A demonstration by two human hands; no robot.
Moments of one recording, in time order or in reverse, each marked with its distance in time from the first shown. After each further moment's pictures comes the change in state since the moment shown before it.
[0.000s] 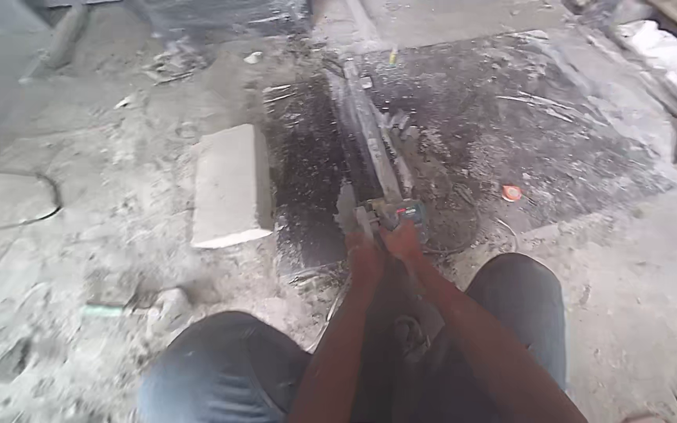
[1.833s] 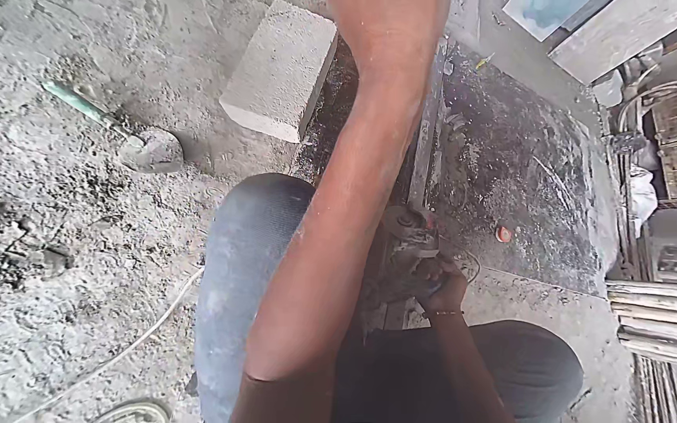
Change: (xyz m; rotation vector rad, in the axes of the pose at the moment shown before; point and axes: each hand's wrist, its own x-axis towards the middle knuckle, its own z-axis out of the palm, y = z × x) left_hand 0.085 -0.009 -0.297 -1.591 0.587 0.829; right_hand -0.134 0.056 -0.030 1.636 -0.209 0.322
